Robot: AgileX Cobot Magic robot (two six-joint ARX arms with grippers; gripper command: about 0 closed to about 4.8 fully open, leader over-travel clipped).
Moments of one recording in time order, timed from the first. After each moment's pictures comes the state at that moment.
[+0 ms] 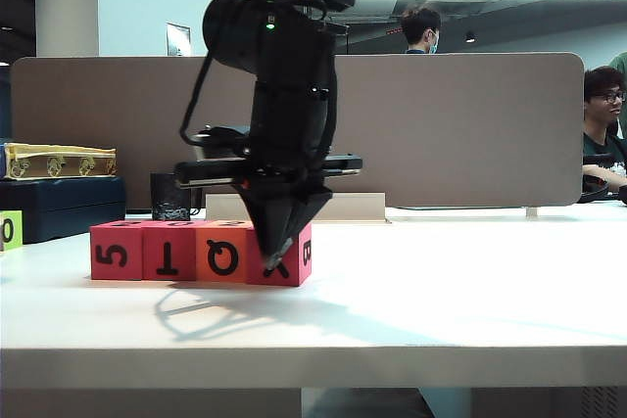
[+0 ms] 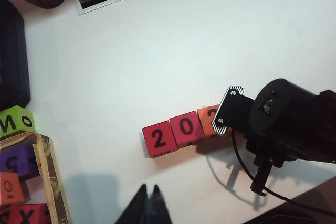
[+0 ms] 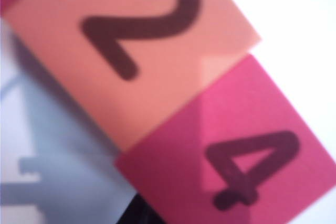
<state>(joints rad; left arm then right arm) -0.34 1.30 1.87 -1.28 0.02 0.12 0.81 2.10 1.66 -0.77 0.11 0.11</state>
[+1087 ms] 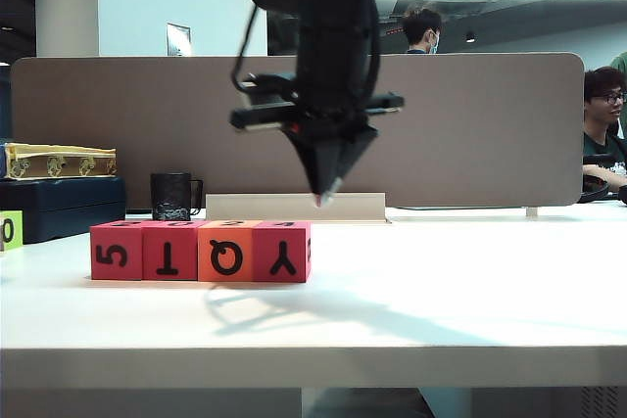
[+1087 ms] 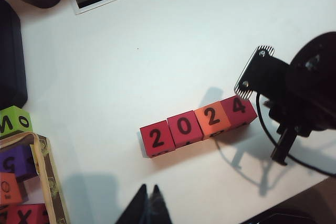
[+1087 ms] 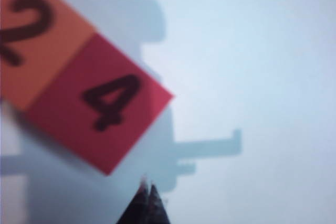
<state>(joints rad) -0.34 1.30 1.87 -1.29 0.03 0.12 0.75 1.99 1.66 -0.84 0.22 0.07</state>
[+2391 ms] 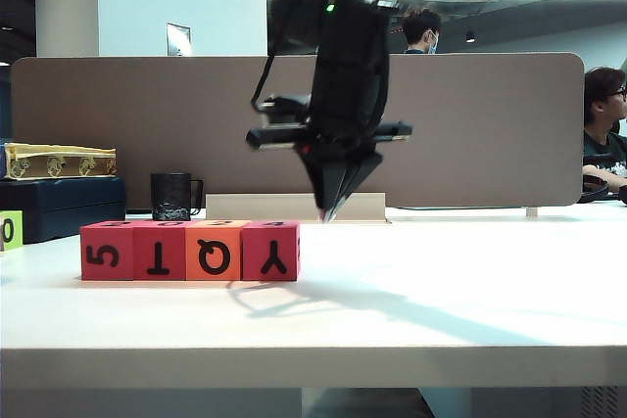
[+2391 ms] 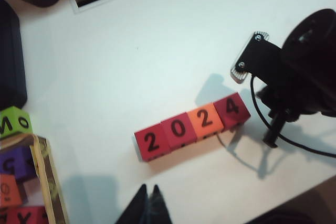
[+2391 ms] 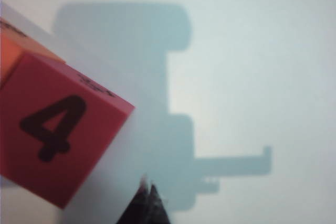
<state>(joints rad) -0.34 1.30 1.87 -1.28 0.03 0.12 0.68 2.02 1.66 -0.75 0.14 0.08</state>
